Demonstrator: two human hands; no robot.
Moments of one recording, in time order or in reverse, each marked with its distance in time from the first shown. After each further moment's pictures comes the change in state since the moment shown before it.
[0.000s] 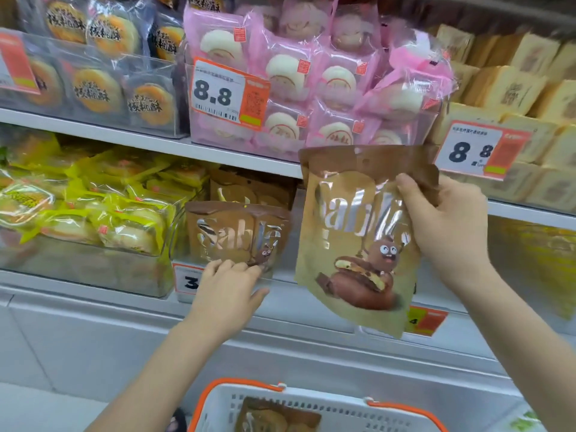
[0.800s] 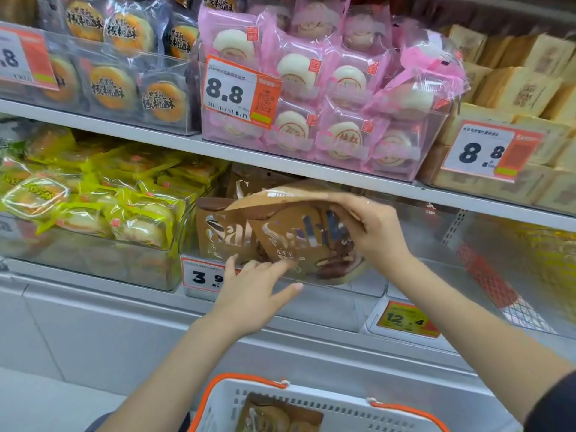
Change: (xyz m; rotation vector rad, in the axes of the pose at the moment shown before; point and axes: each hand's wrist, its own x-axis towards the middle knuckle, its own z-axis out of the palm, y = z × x) left_hand 0.001 0.017 -0.004 -0.268 -0.142 0.008; right_hand -0.002 0.044 0.082 -0.031 -0.241 -0.551
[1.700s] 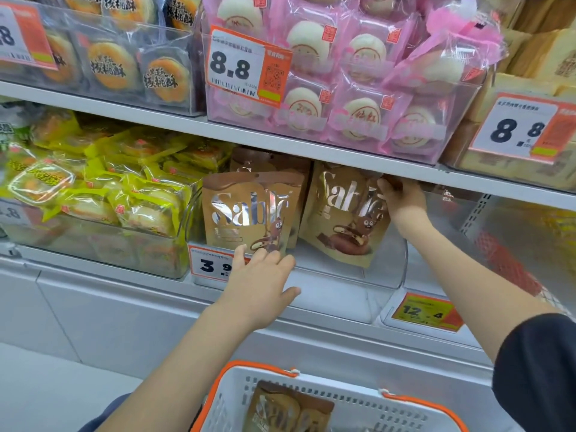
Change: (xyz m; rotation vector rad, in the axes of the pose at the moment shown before) left_hand 0.002 -0.003 0.005 0.235 -0.043 0.025; right_hand 0.006 0.075 0.024 0.147 -0.019 0.964
